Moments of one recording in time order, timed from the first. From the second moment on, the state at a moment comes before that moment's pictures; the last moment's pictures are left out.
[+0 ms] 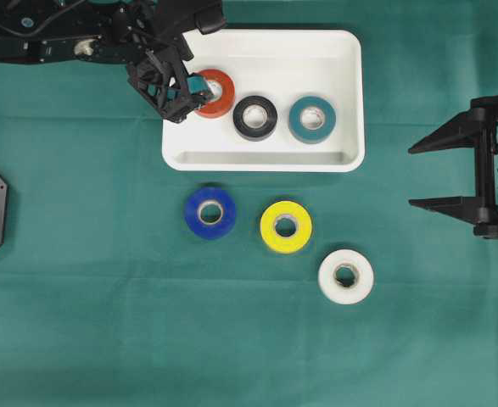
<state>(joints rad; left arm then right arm) 0.43 -0.06 0.48 0.01 0.54 -0.02 -0.04 -0.81 1.08 -0.09 0.30 0.22</state>
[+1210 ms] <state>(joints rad) 0.06 -0.14 0.54 0.01 0.54 -0.03 -0.04 -0.81 1.08 -0.09 0.30 0.23</state>
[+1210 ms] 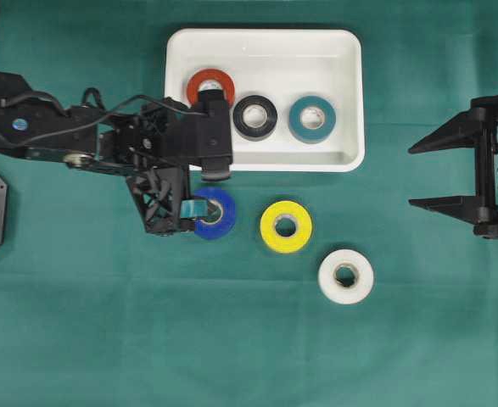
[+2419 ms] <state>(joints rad) 0.06 -0.73 0.89 0.01 0.31 -0.03 -0.04 -0.90 1.07 -0.10 0.31 0.23</state>
